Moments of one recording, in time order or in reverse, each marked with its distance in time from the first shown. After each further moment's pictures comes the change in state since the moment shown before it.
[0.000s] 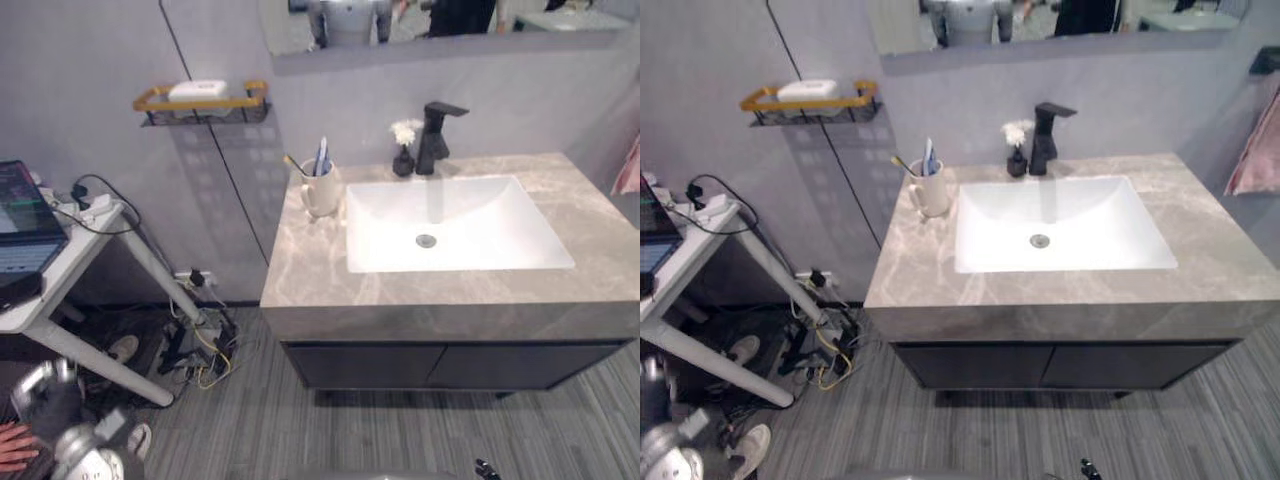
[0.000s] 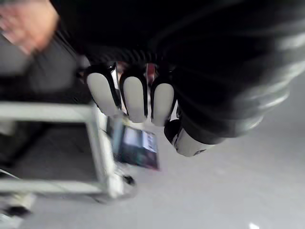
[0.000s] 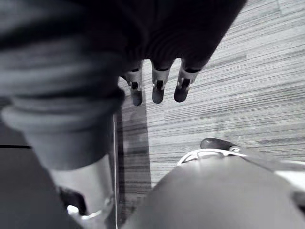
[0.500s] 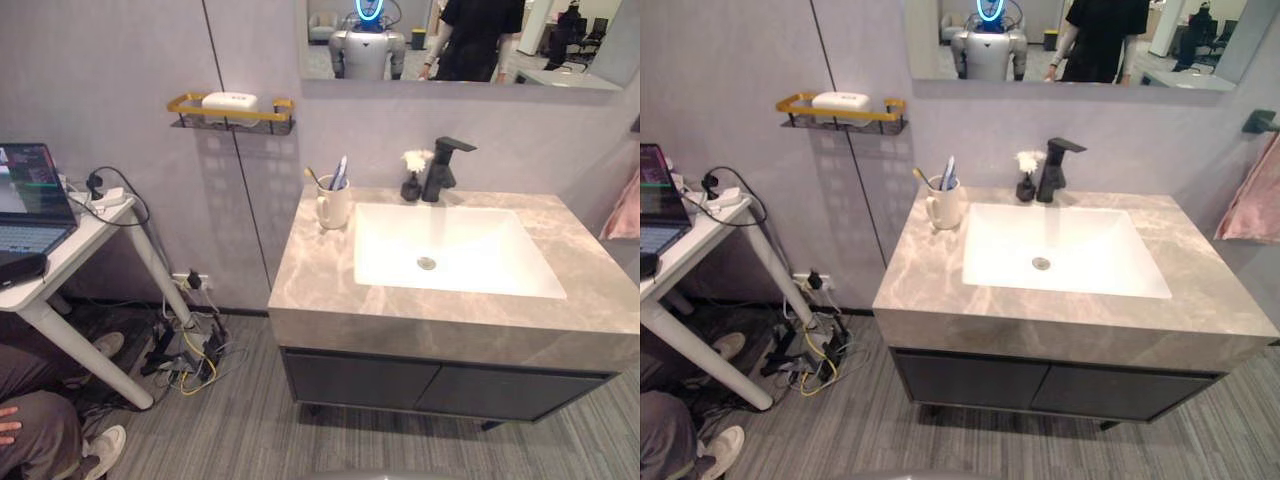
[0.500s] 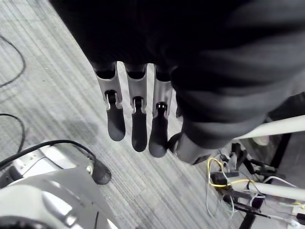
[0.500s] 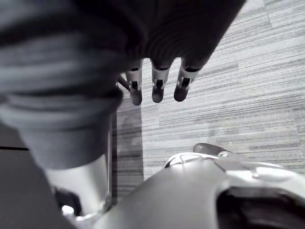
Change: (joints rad) left arm -0.044 0.006 -0.134 0.936 0.082 0.145 -0.094; right arm -0.038 0.035 -0.018 0.153 0.001 0.008 -0.004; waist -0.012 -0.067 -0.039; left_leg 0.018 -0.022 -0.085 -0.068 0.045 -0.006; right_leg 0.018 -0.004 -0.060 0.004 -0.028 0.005
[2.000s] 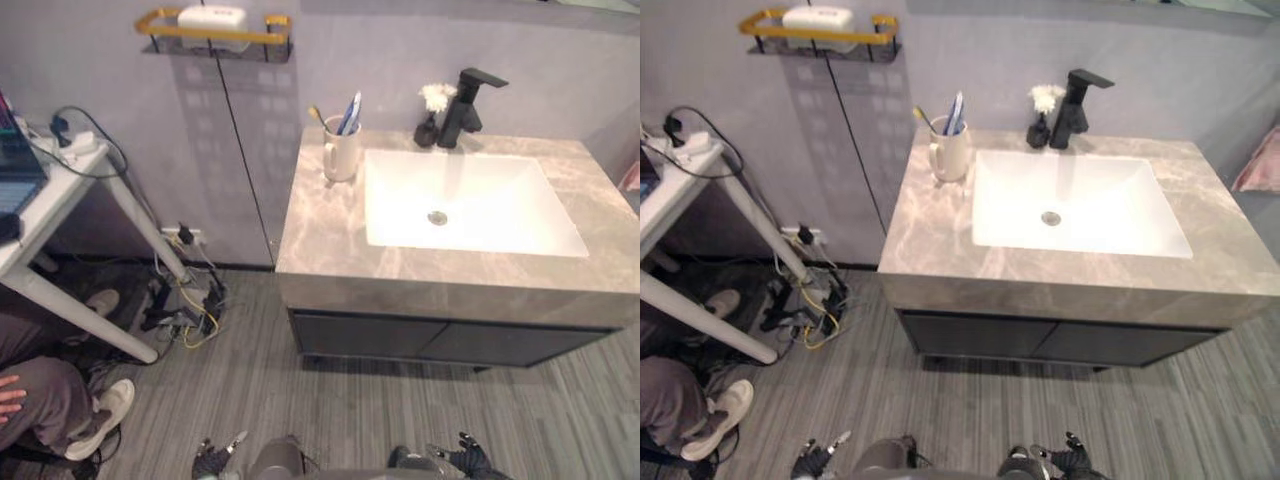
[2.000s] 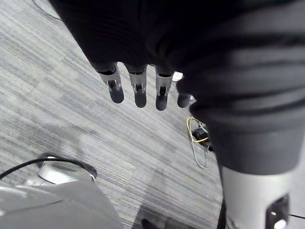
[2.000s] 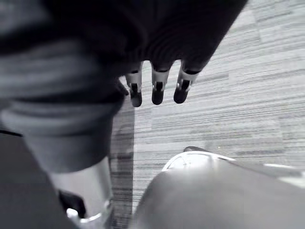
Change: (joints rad) left arm -0.124 0.090 -0.227 -0.057 0.044 -0.046 -0.018; right arm -0.116 0.010 -0.016 -0.056 -0.017 0.012 -0.023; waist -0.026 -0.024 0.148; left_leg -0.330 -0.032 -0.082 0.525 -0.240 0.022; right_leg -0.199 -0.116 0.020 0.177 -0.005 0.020
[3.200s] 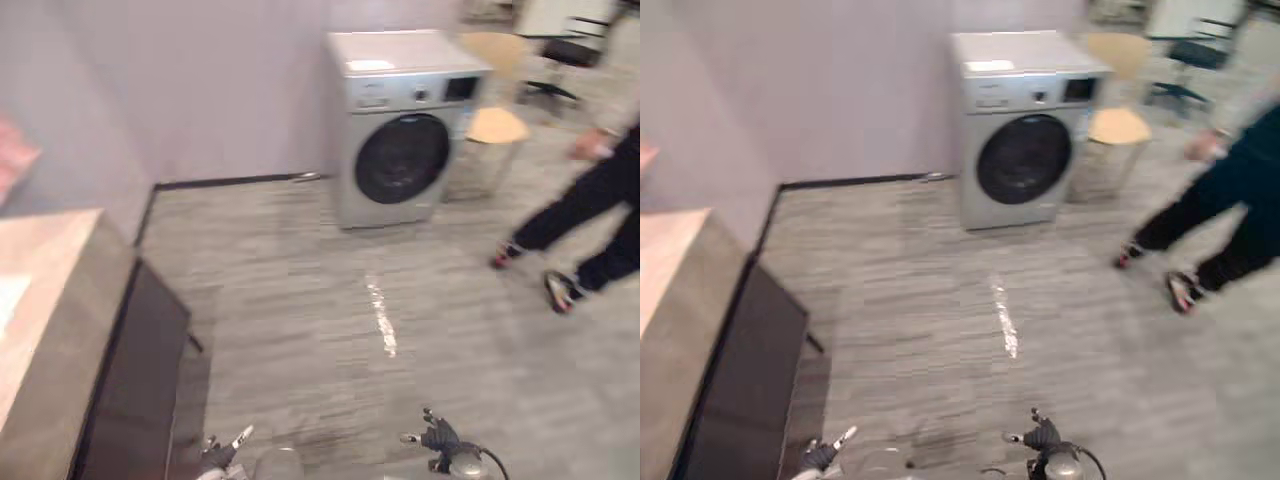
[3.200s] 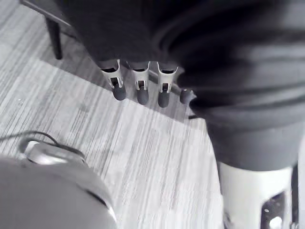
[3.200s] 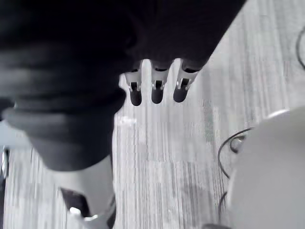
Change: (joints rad) left arm -0.063 -0.004 0.012 0.119 -0.029 -0.005 0.000; right arm -0.116 -0.018 0.220 0.078 -0.022 -0.034 0.065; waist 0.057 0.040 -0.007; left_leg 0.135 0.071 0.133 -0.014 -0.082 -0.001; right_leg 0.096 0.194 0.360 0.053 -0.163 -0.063
